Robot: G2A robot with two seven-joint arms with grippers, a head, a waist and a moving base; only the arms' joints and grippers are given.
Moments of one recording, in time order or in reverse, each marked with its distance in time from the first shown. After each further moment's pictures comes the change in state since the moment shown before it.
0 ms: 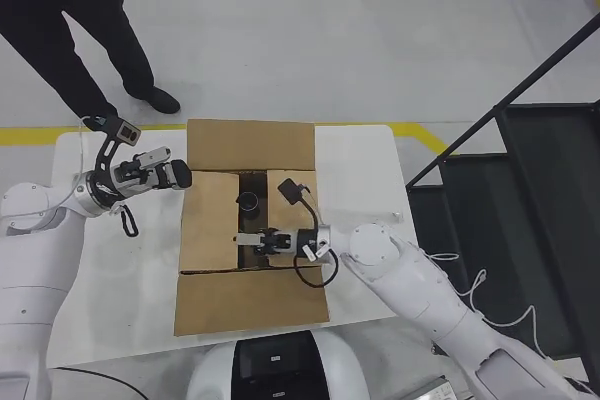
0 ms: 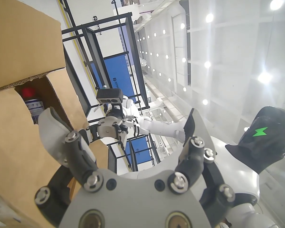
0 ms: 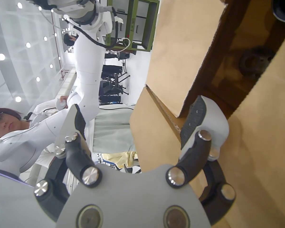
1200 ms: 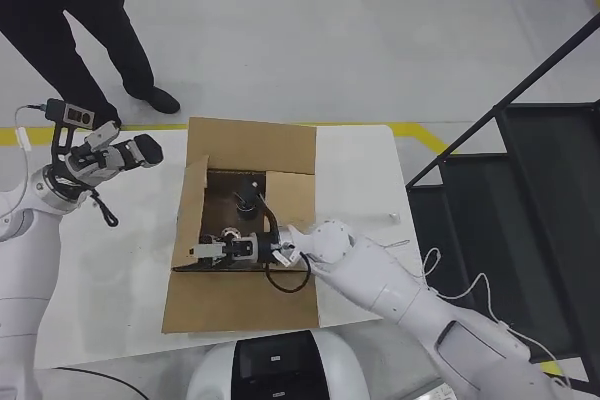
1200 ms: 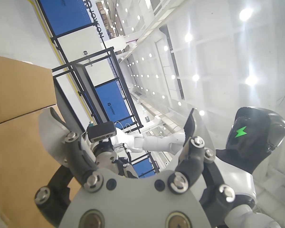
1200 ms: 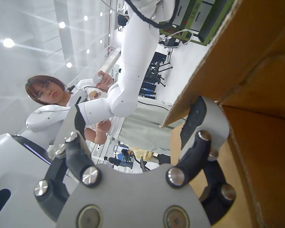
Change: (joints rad) left arm 0.067 0.023 -0.137 -0.101 -0.098 -0.035 0.099; right arm 0.185 -0.183 -0.235 0.265 0.282 -0.411 0.045
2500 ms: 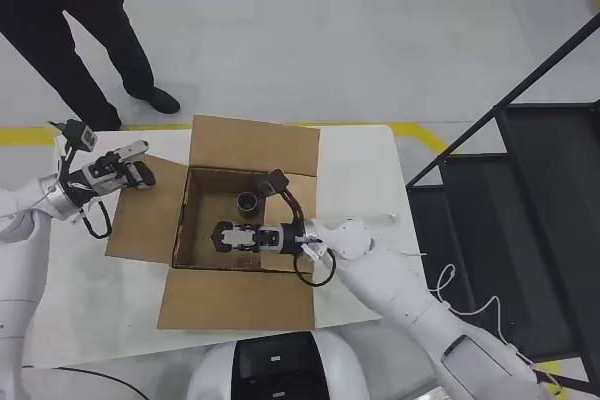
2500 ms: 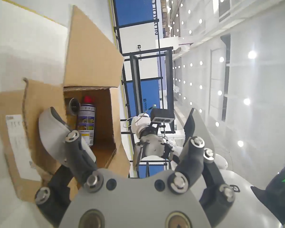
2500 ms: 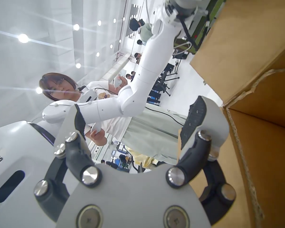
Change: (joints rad) left arm 0.008 0.041 -0.001 0.058 0.387 0.189 0.083; right arm -0.167 0.043 0.297 -0.122 0.000 -0.010 0.143
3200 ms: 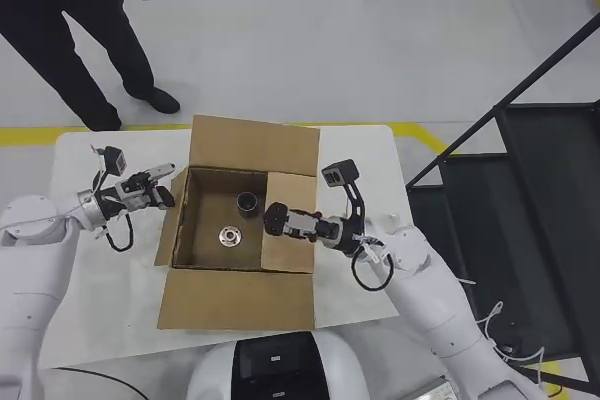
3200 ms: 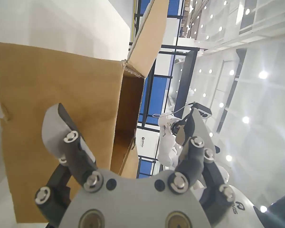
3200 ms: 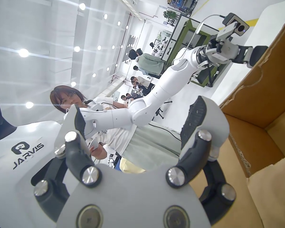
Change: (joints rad) left arm -0.072 -0.032 0.152 0.190 0.012 -0.002 -0.008; right arm -0.223 0.081 0.268 -0.284 -0.016 0.083 0.017
